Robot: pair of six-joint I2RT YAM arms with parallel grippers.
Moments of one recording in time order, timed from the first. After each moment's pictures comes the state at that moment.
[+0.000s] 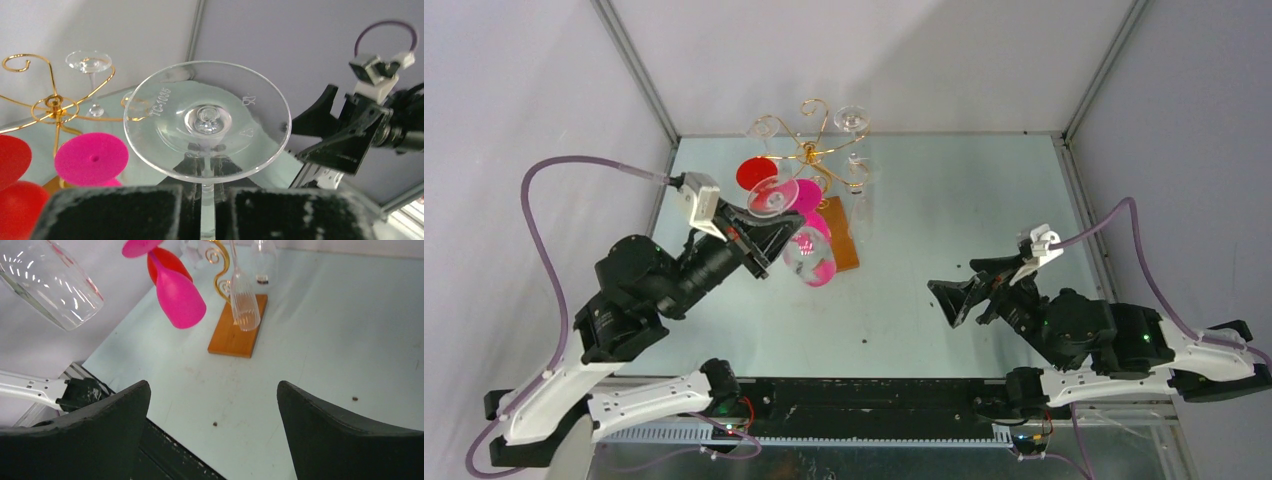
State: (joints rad) left arm -1.04 0.76 1.29 -0.37 -0.22 -0.27; right arm 1.59 0.62 1.06 -0.62 0.94 0.48
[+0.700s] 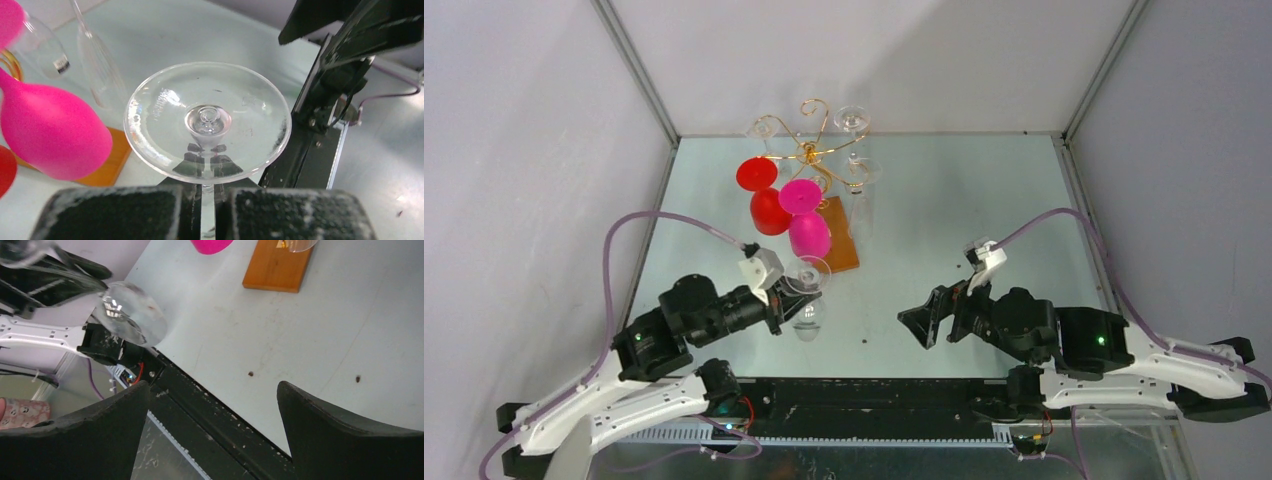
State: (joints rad) left arm -1.04 0.51 0.84 -0.44 0.02 -0.09; right arm 1.44 0.69 0.95 -0.68 0.57 0.72
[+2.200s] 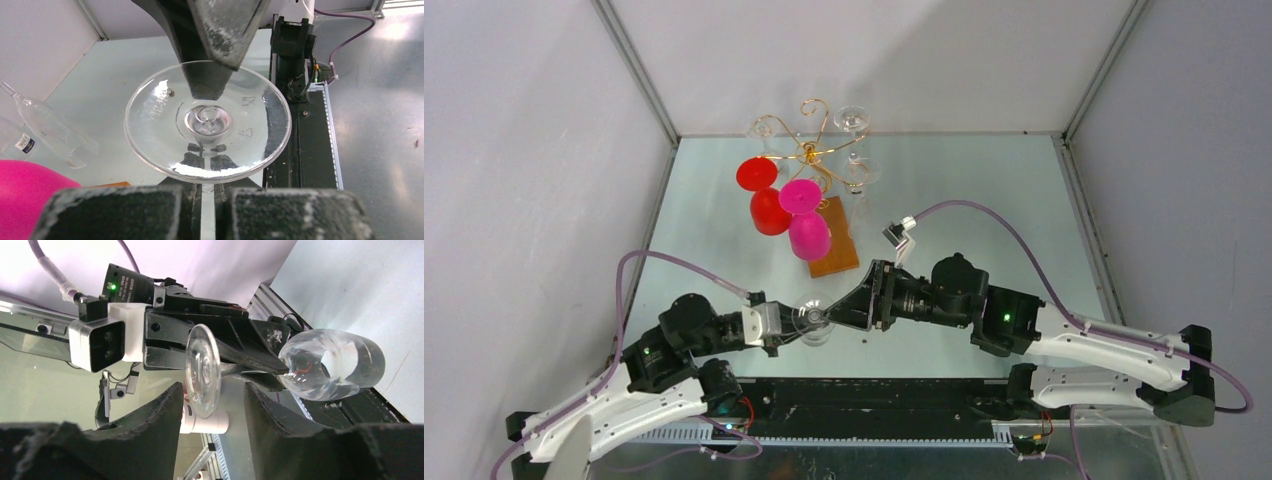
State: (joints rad) left arm -1.04 0.36 0.61 -0.29 0.33 0.19; right arm 1.25 1.02 0.93 -0.02 -0.09 1.10
